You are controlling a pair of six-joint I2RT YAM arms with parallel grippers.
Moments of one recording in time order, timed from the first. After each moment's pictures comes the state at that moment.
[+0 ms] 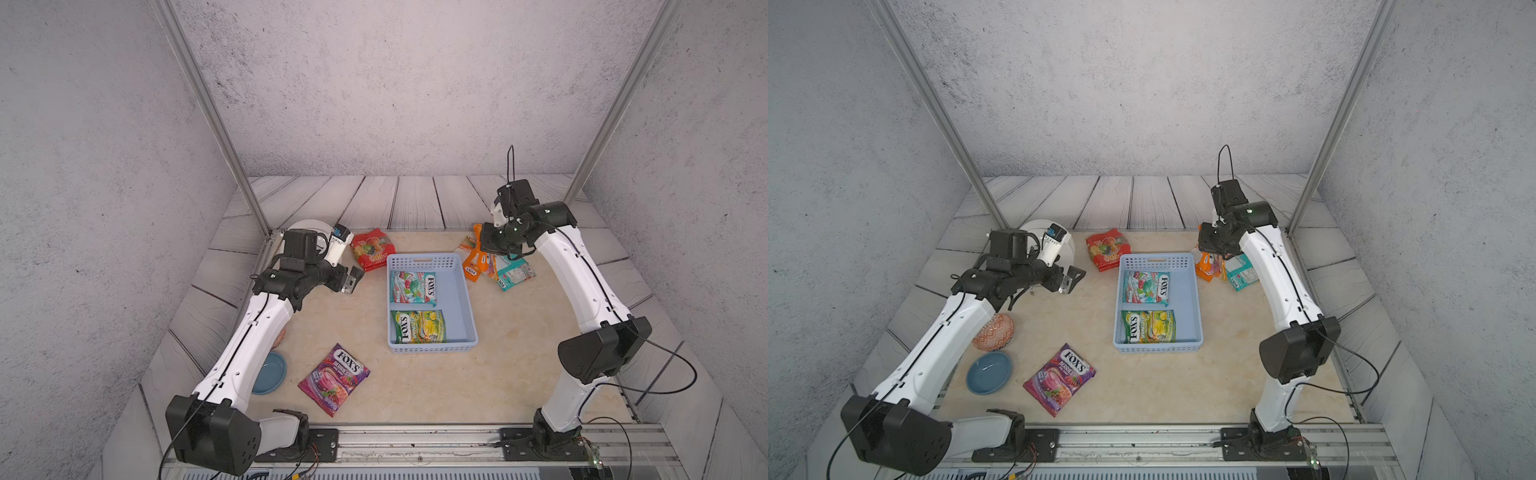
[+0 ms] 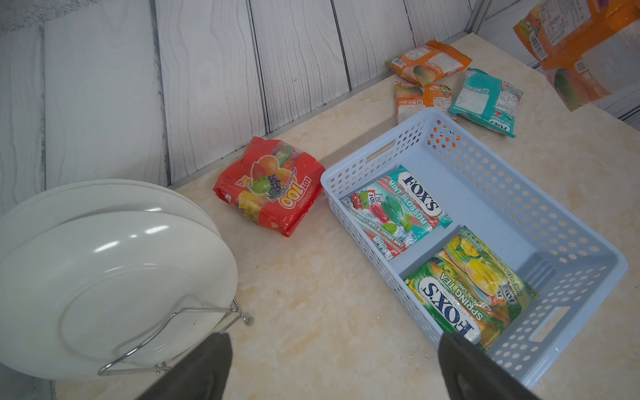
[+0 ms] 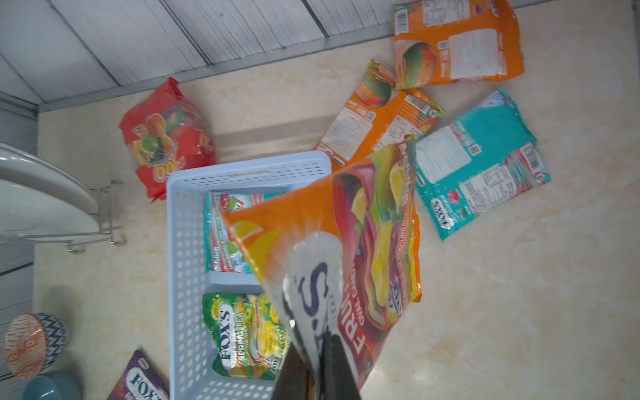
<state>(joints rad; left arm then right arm) -0.23 1.28 1.26 -0.63 0.31 0.27 0.32 1.82 2.11 -1.28 -0.08 0.39</state>
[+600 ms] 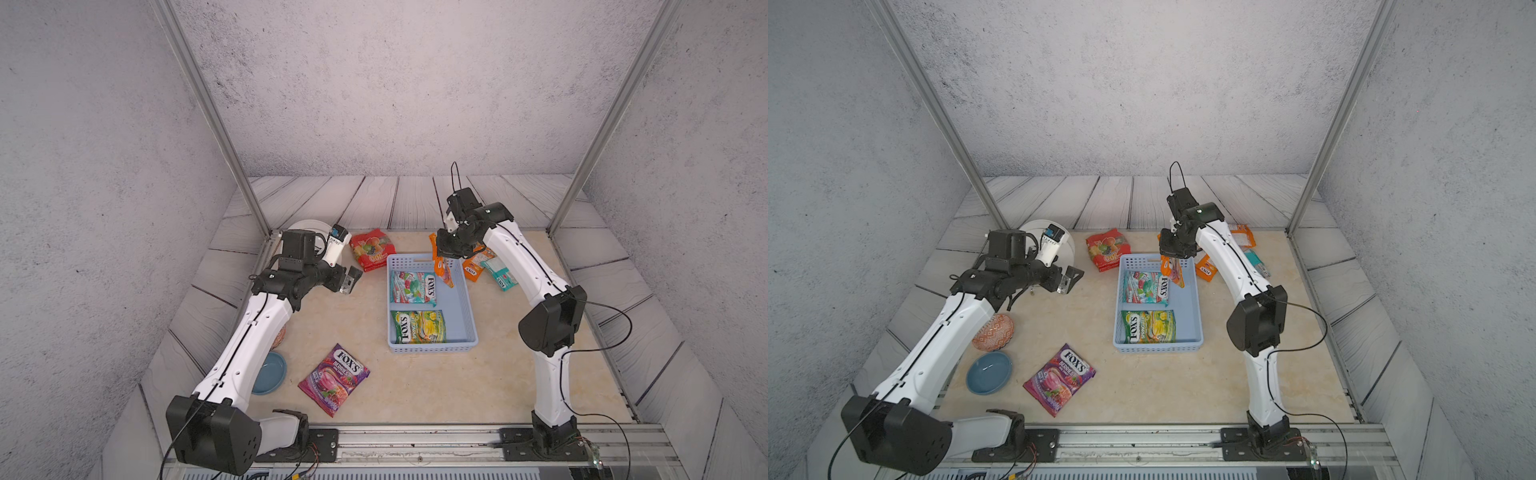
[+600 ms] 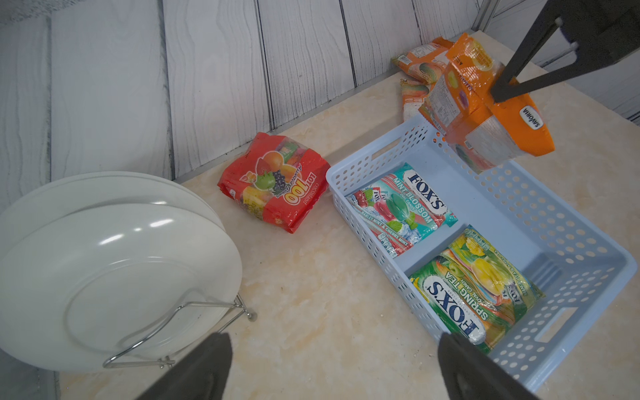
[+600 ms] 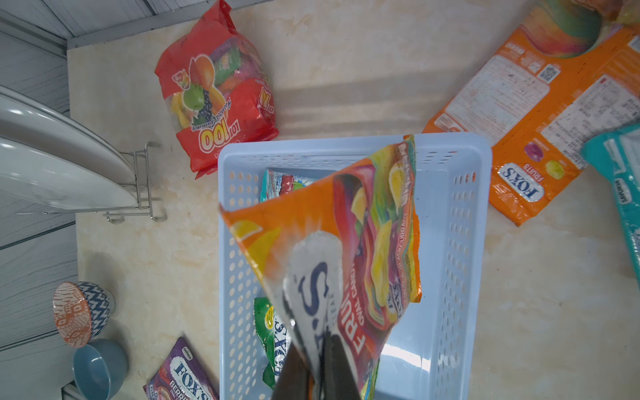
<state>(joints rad) -0.21 1.28 1.25 -0.63 0.31 0.27 0.45 2.12 2.26 -1.23 -0.18 0.45</state>
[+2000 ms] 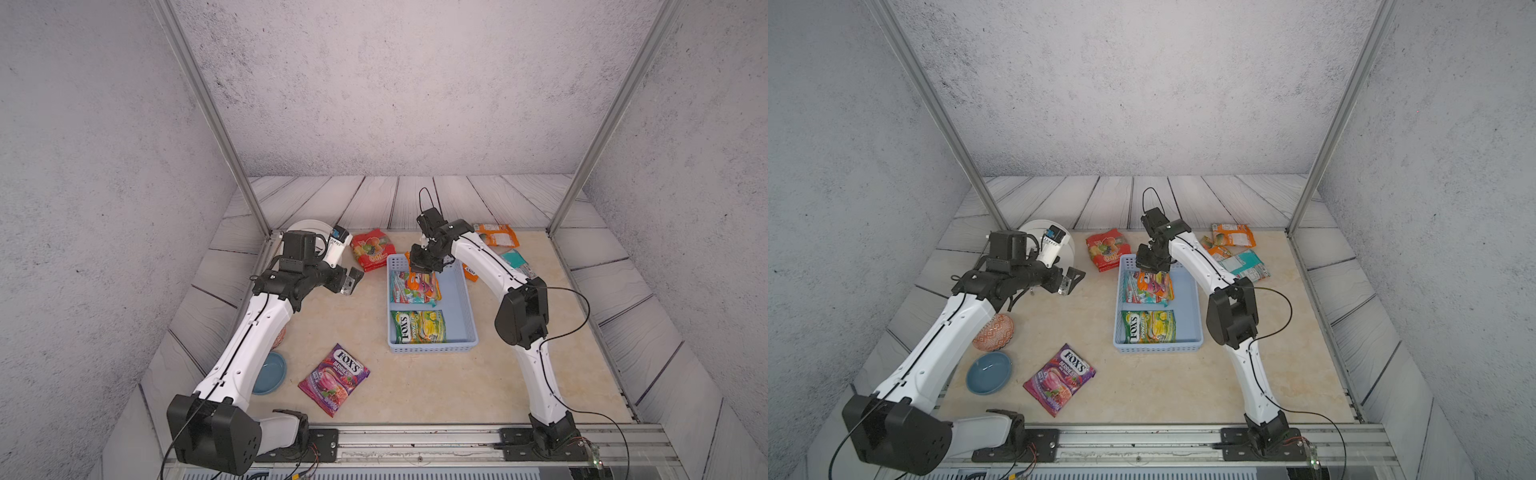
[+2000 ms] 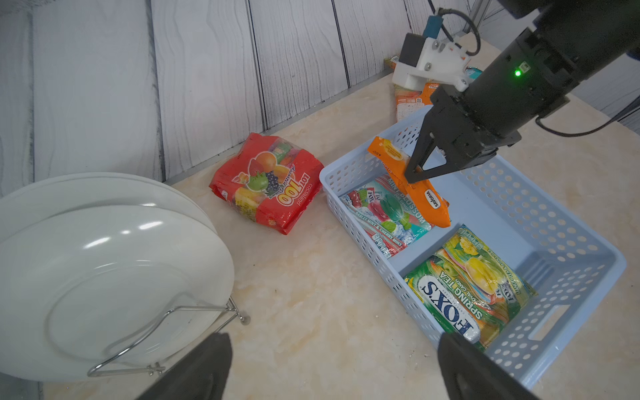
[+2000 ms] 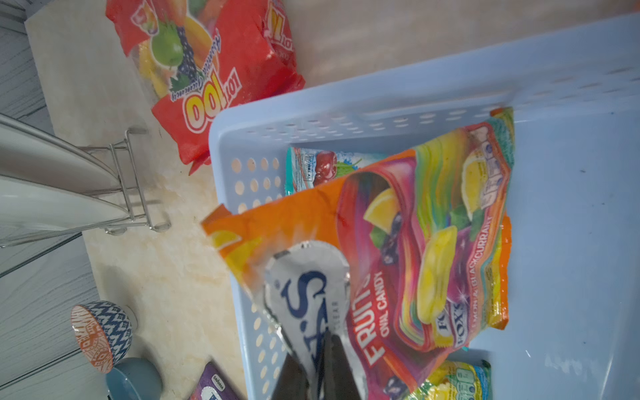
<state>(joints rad) -0.21 1.28 1.24 -0.62 0.34 0.27 0.55 2.32 2.30 -1.11 -0.25 0.66</state>
